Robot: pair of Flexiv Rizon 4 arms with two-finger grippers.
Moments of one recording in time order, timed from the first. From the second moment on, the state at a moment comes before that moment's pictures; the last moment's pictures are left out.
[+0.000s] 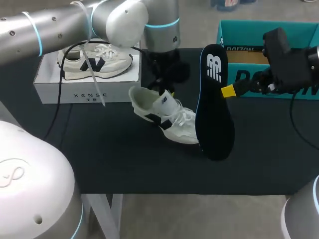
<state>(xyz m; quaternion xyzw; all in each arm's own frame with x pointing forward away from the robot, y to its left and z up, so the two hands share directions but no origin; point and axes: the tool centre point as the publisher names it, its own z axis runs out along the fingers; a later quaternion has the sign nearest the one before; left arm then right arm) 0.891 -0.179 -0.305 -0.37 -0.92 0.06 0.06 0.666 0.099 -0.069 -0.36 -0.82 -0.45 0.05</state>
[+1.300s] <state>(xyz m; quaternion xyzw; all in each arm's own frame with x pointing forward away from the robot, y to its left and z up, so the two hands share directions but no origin) 0.913 -0.216 -0.322 -0.77 -0.63 0.00 0.09 0.666 0.099 -0.069 -0.36 -0.82 -0.45 0.05</state>
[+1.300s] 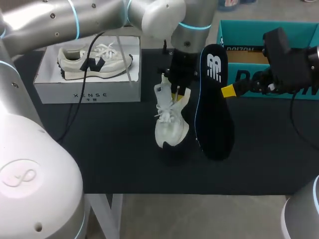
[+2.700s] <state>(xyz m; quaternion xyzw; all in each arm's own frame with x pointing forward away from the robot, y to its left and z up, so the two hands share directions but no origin) 0.933 -0.248 -0.316 -0.64 -0.76 0.11 0.03 0.666 0.099 -0.069 -0.36 -0.82 -0.45 0.05</state>
